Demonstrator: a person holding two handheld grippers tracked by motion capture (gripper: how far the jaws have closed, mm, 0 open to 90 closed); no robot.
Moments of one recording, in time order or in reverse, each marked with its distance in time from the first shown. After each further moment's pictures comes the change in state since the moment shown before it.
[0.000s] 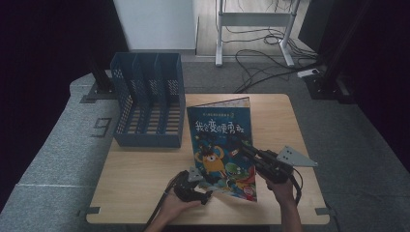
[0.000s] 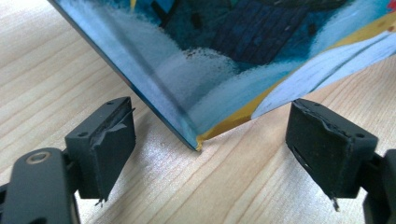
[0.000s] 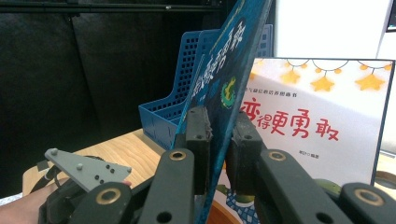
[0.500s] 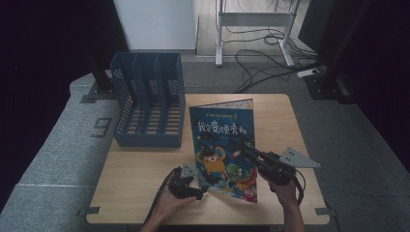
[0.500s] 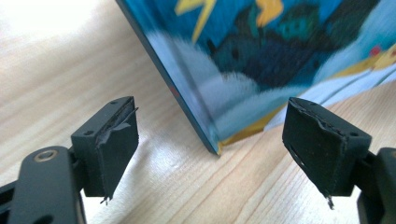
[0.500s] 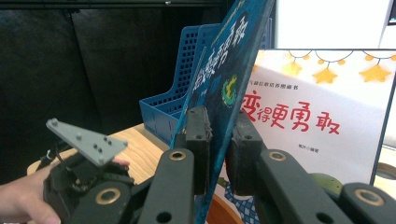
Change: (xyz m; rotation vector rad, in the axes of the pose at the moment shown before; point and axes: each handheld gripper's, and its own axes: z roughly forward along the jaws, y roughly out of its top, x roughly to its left) left arm 0.015 0.003 -0.020 -0.082 -0.003 -0.058; right arm -0.002 -0.002 -0.008 0.019 0.000 0.007
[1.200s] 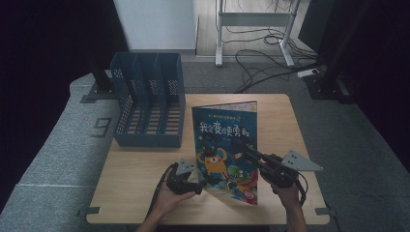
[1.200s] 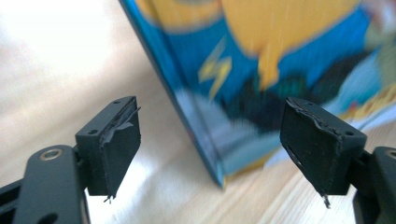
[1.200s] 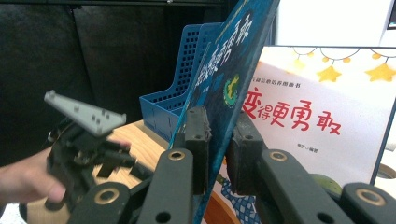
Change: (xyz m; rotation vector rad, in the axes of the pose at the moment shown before) left arm 0.007 0.019 -0.013 -0.116 -0.008 0.005; right arm 0.000 -0.004 -0.008 0.000 0.007 -0.025
